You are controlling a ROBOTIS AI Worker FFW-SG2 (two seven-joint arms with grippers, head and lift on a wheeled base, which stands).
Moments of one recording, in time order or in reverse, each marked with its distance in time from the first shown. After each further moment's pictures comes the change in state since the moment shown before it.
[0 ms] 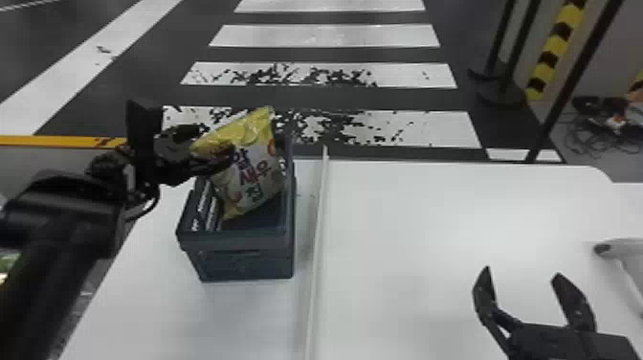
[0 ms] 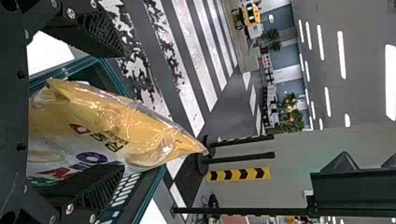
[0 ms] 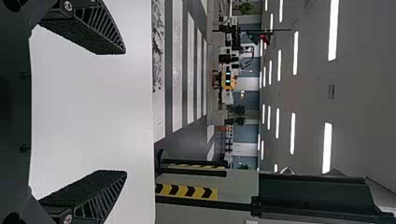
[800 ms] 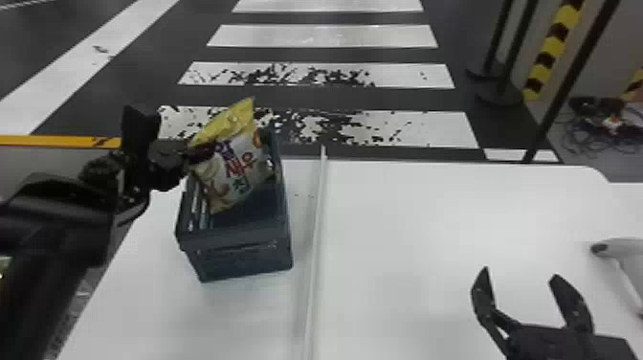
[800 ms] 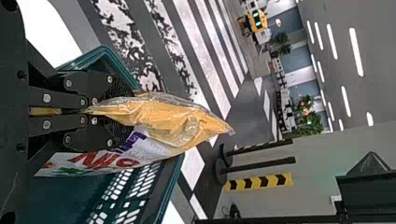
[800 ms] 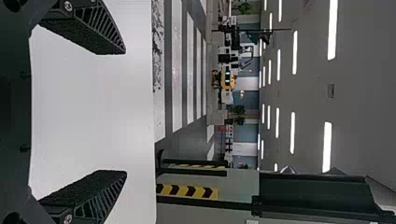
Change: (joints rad) left arm 0.050 0.008 0.029 -0.074 -0.072 0.036 0.050; right arm 0.000 -0.001 0.000 0.010 -0.008 -0.011 0.001
